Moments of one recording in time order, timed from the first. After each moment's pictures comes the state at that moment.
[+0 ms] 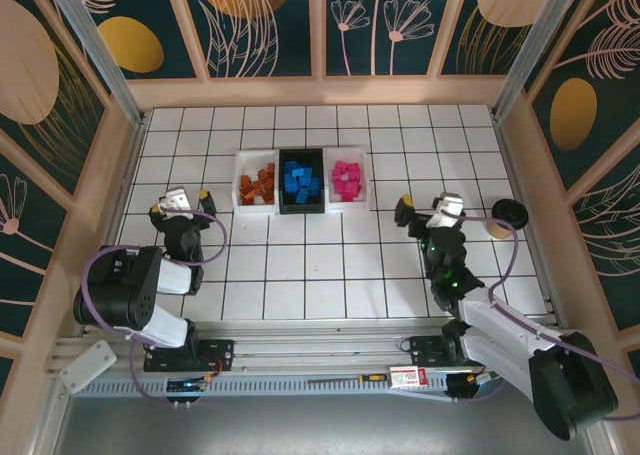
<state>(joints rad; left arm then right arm) -0.06 1.52 0.20 1.17 -0.35 -0.09 0.44 0.88 0.18 0.60 0.47 0.22</state>
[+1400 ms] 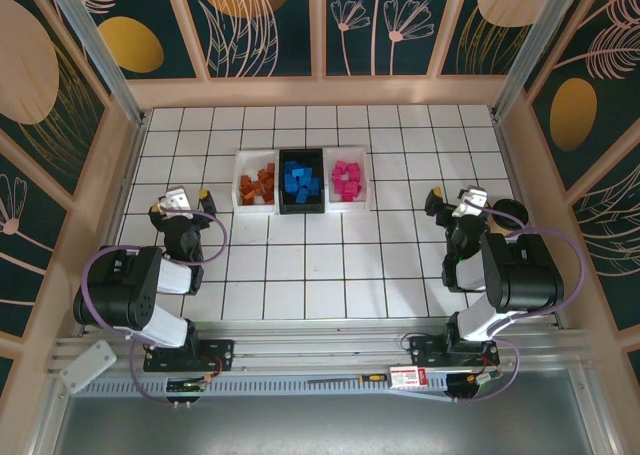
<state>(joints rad) -0.06 1.52 0.21 1.18 -0.35 -0.09 -0.01 1.57 0.18 1.27 0.14 0.13</state>
